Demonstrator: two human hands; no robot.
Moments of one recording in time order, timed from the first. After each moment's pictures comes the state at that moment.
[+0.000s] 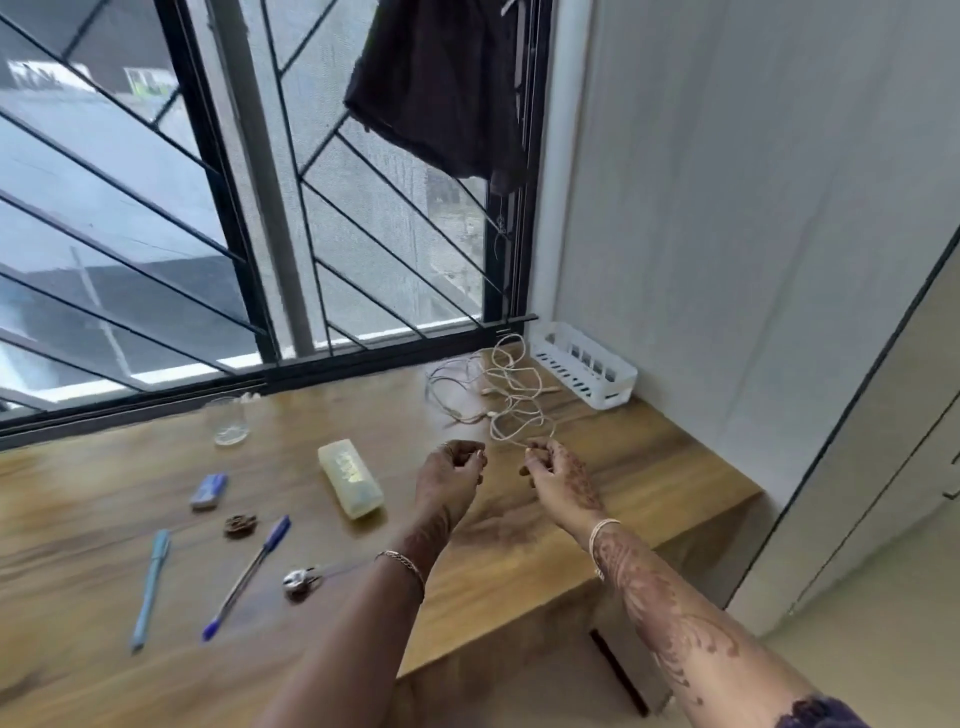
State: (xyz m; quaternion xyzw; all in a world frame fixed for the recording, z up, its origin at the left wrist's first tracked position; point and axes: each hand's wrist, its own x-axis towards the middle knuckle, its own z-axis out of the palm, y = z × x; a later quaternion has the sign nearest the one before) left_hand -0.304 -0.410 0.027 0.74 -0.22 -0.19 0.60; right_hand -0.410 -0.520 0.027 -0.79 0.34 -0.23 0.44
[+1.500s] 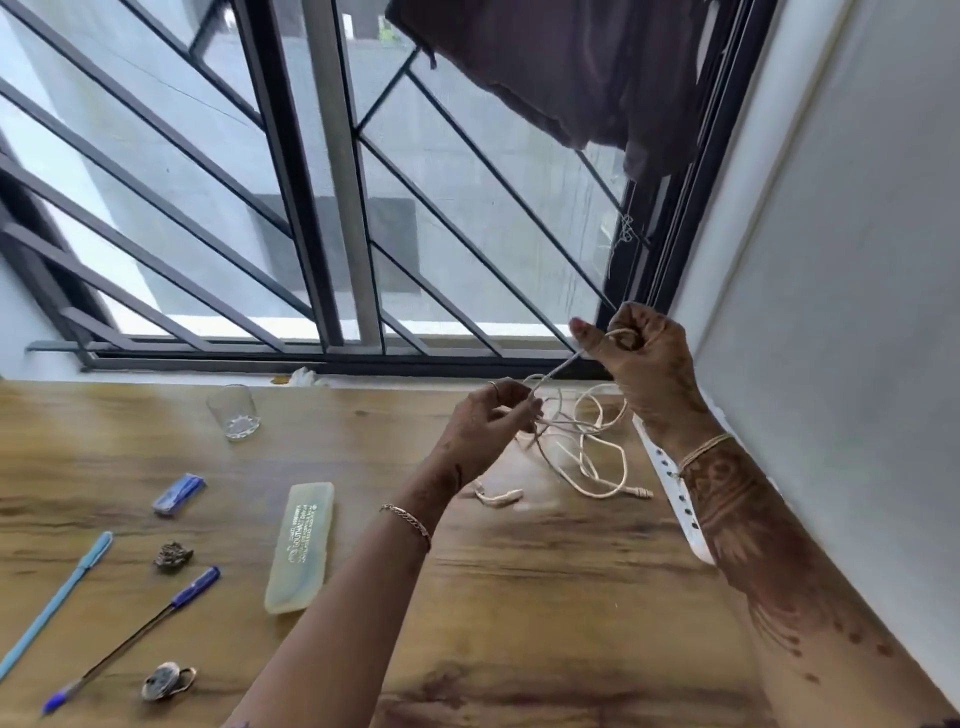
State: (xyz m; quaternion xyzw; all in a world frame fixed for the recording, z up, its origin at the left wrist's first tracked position) left_hand -0.156 -0.574 0.067 0.73 -0.26 -0.08 0.63; right_hand -0.222 -0.734 0.148 -0.76 0.02 -0.30 0.58
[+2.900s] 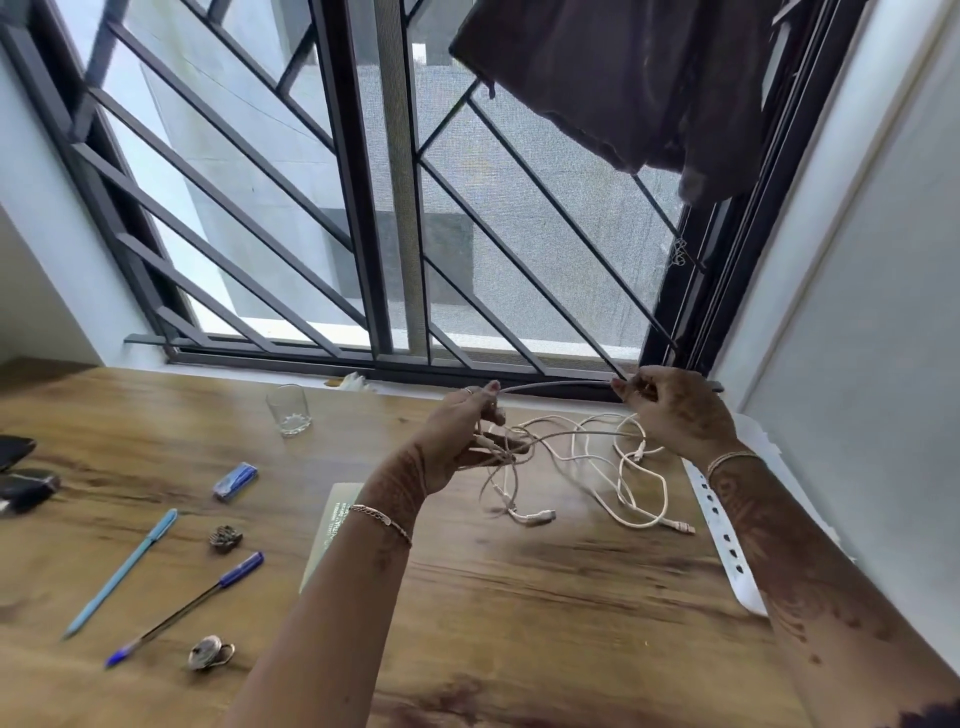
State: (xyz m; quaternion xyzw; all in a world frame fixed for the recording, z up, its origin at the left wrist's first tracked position) left_hand -0.155 -0.524 0.108 0.64 -0.06 -0.24 0.73; right_hand -0.180 -0.779 0.107 -0.95 0.06 -0.23 0.22
